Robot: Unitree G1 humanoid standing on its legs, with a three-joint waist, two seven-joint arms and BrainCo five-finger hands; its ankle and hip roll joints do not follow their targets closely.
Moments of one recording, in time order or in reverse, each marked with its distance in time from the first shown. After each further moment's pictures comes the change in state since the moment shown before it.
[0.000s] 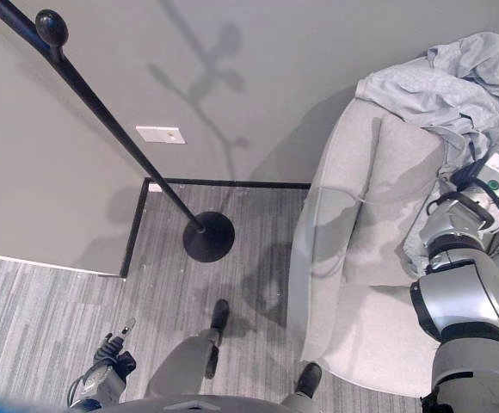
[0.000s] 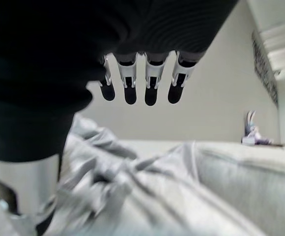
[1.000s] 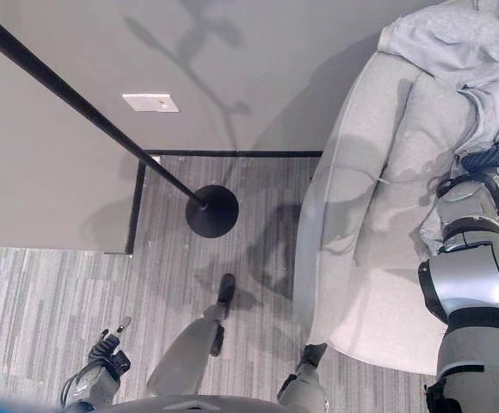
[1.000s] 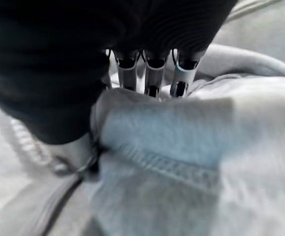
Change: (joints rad) left arm 0.026 0.031 0.004 -0.042 -0.011 -0.001 -0.049; right arm -0.103 0.040 -0.026 0.123 0.398 -0.191 0.280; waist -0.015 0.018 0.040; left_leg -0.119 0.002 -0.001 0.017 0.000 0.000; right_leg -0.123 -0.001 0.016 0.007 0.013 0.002
